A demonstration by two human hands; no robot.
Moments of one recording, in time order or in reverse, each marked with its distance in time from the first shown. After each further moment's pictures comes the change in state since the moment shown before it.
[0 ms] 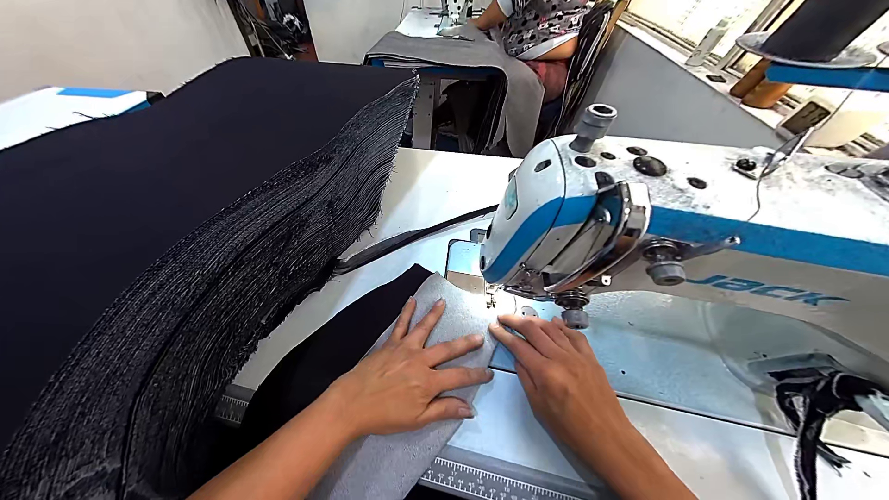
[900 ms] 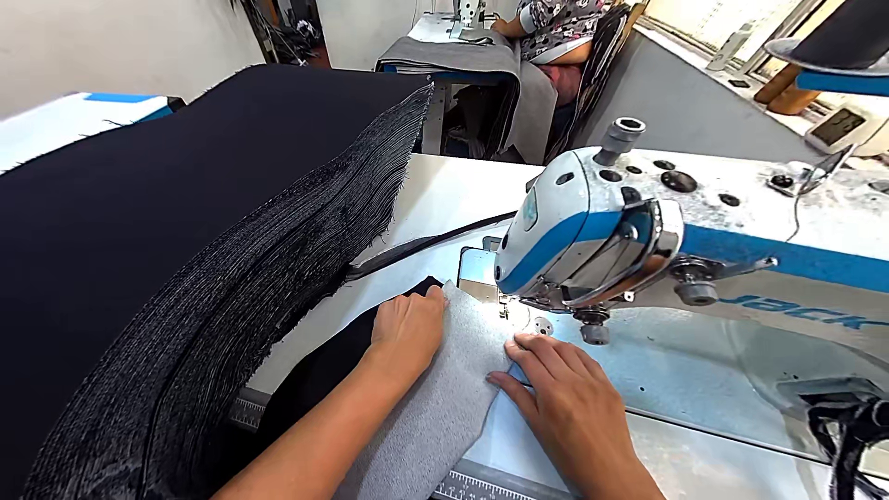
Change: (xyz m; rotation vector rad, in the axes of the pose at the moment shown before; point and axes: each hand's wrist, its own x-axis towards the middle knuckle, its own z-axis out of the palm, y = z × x) left_hand 0.067 0.007 -0.051 0.144 -0.261 -0.980; right_hand 0.001 -0.022 0.002 -0.110 0.052 0.089
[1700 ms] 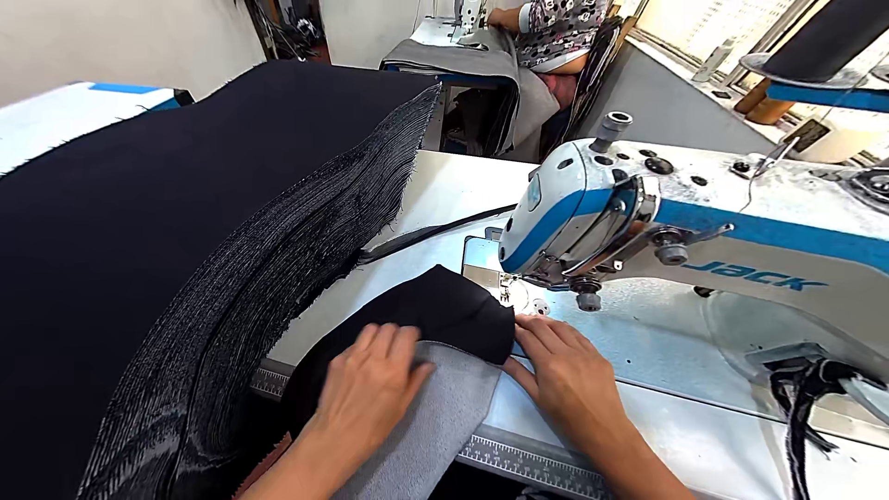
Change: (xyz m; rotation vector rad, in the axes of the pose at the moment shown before) left_hand -0.084 -0.066 0.064 -0.070 0.829 0.401; right_hand -0.005 0.006 -0.002 -0.014 -0.056 -0.070
